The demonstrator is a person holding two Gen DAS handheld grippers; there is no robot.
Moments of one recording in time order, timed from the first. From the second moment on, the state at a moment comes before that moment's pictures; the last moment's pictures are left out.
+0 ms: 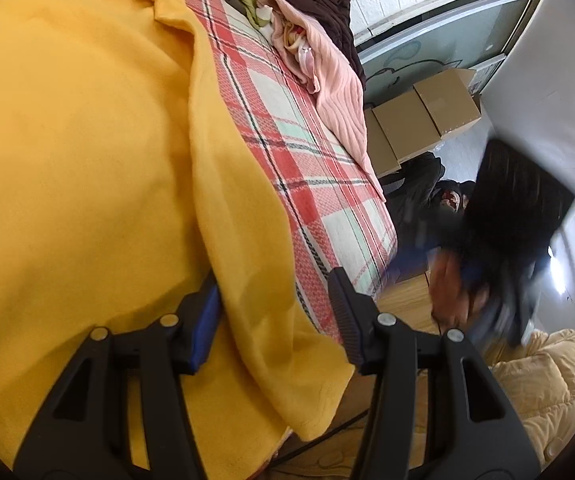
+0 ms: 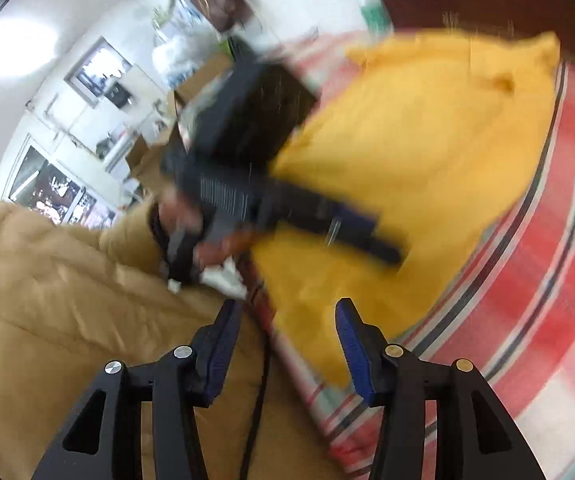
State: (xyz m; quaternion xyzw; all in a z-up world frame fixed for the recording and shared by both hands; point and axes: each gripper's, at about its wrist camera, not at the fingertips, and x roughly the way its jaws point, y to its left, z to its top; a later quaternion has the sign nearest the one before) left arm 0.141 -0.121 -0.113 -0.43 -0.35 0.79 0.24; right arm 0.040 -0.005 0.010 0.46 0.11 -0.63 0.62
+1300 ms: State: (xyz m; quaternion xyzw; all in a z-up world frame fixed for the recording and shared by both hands) left arm 0.195 -0.142 -0.093 -0.39 -0.35 0.82 0.23; right arm -0.185 -0.158 -0.024 0.42 0.18 -0.77 0.44
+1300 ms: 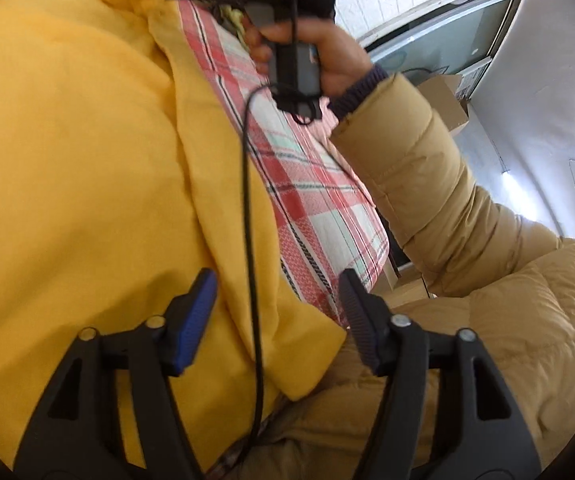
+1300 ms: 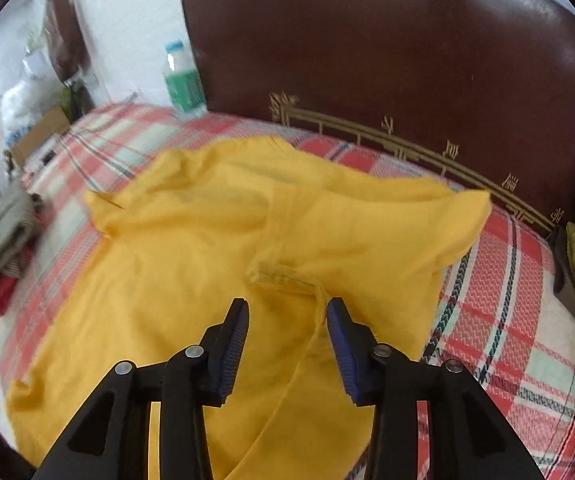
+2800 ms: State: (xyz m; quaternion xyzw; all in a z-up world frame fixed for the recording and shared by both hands) left arm 0.285 -0.238 -0.085 -0.36 -0.34 0.86 0.05; right arm -0.134 -0.332 -0.009 0.46 0.09 -0.73 0.49
